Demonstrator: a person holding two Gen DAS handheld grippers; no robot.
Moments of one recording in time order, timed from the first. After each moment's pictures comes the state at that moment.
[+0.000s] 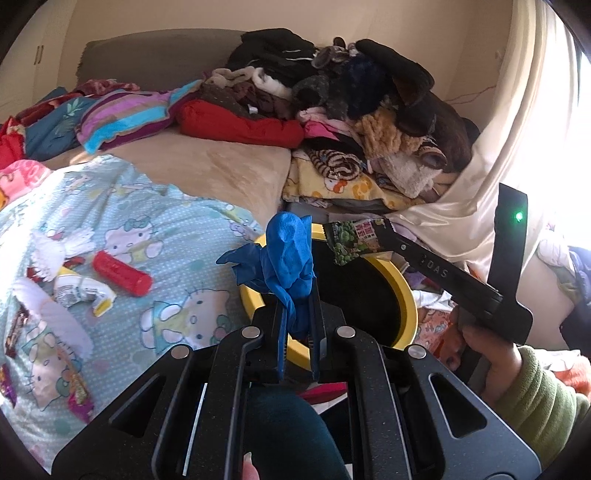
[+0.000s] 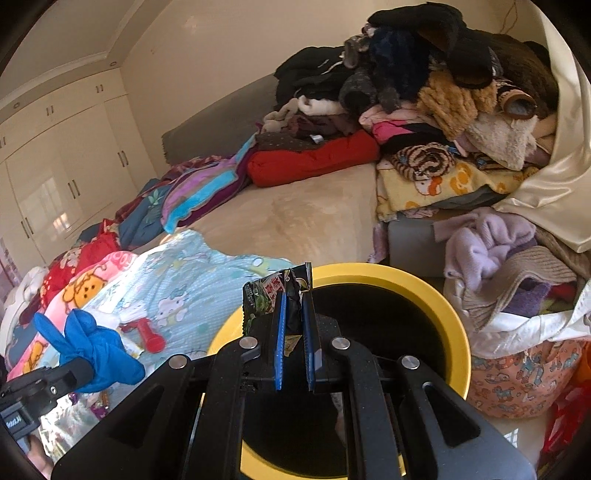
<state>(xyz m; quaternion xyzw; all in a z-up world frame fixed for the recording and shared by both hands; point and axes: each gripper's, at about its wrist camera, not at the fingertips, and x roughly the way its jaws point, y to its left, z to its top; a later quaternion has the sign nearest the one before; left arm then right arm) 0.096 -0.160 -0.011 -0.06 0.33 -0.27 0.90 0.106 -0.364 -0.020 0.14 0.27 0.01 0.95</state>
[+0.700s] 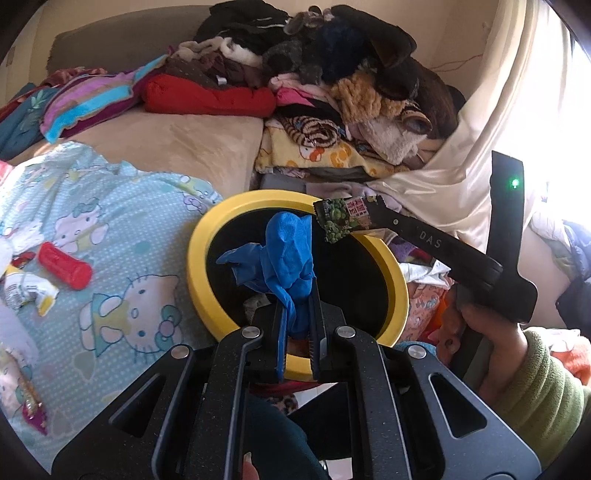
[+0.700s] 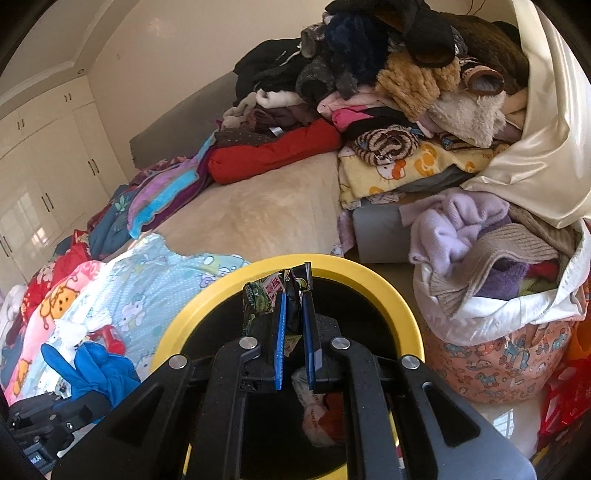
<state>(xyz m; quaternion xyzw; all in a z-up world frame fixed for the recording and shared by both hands) 0.116 -0.215 -0.047 -0.03 0.37 -0.31 0.87 0.111 -0.408 -0.046 0.16 0.29 -0.04 0.94</state>
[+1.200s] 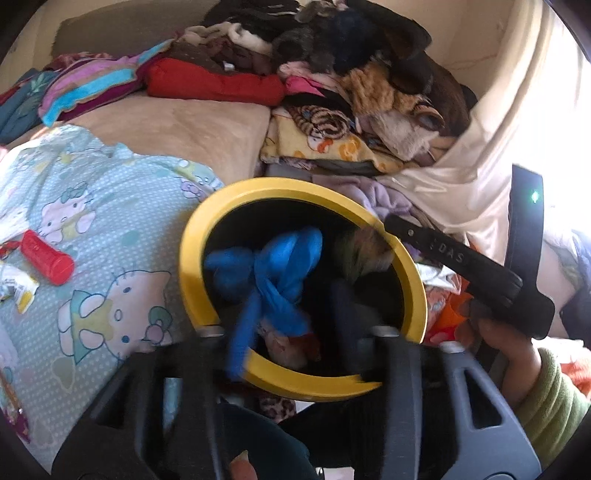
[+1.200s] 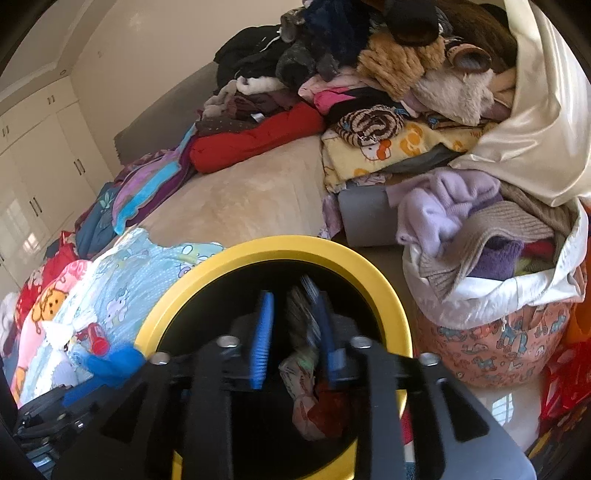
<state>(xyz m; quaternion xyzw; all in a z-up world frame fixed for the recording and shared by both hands) 0.139 -0.220 -0.068 -0.05 0.39 -0.29 0.87 0.117 -0.420 -0.065 0.18 0.31 -0.06 0.93</state>
